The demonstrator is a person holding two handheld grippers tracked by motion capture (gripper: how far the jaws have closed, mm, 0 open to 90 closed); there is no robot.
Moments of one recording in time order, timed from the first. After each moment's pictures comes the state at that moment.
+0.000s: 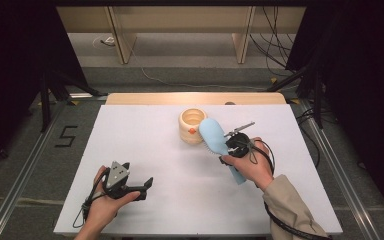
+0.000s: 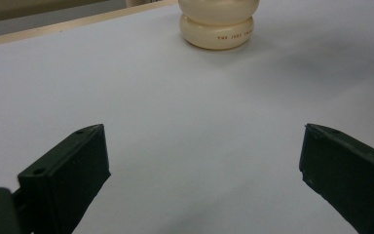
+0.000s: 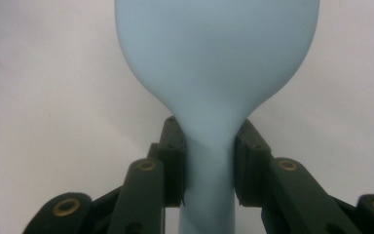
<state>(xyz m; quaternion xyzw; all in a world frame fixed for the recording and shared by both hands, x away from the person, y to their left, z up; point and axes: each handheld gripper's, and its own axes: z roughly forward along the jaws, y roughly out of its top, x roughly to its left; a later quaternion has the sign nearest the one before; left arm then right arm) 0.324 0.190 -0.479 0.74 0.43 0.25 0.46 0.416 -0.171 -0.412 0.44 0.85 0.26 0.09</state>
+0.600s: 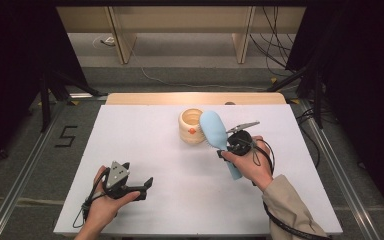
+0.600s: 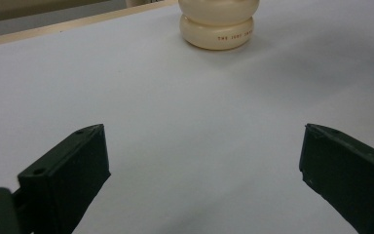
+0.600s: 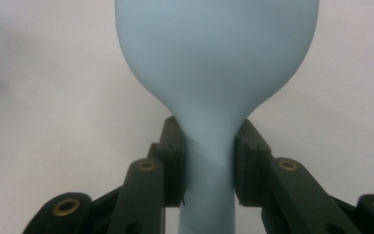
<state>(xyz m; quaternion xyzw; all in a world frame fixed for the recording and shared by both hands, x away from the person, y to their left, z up) 0.324 0.190 -0.480 0.74 0.43 0.25 0.46 0.416 -0.171 -0.407 0.45 0.83 0.32 0.11</state>
